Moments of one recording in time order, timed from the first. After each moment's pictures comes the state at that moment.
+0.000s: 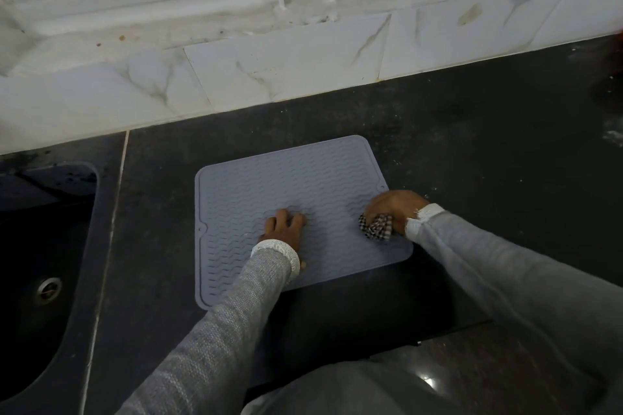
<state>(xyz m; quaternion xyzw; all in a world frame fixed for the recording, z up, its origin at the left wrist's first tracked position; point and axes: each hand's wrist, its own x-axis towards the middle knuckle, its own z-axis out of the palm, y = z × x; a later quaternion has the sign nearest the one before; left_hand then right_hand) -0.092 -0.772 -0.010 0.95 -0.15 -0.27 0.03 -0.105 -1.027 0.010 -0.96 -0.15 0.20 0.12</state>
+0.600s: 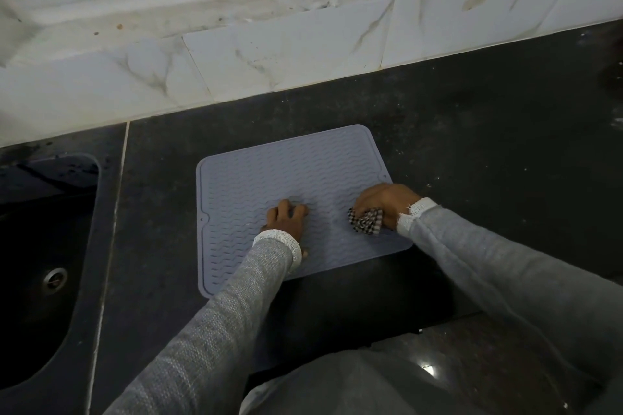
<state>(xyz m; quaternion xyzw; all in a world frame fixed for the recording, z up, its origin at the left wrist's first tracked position) -0.091 -0.772 -0.011 0.95 -0.15 -0.28 0.02 -0.109 -1.012 -0.005 -0.95 -0.20 0.15 0.21</state>
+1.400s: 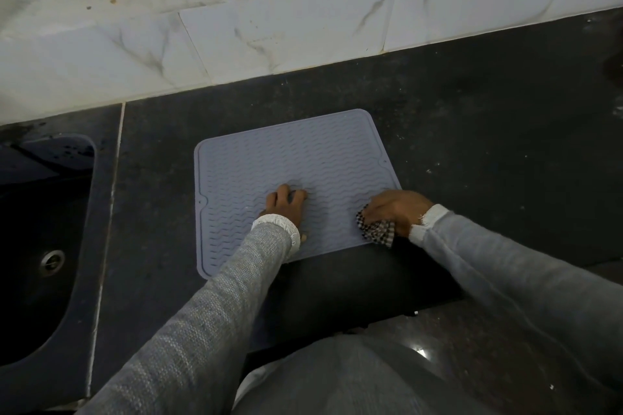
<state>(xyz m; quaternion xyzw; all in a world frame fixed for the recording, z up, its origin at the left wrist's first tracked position) -0.096 -0.768 -0.018 0.95 -0.15 -0.26 0.03 -0.147 -1.026 -0.021 -0.93 -0.29 0.18 0.11</state>
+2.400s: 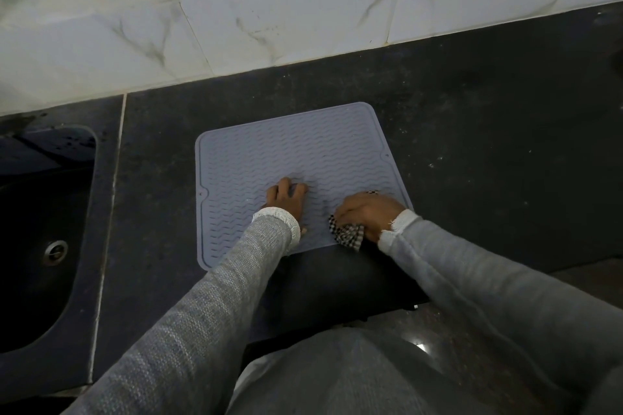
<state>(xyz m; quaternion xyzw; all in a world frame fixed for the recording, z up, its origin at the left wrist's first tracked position) -0.094 -0.769 -0.024 0.96 -0.15 -0.25 0.03 -0.147 -0.971 -0.029 -0.92 -0.33 0.05 0.21</state>
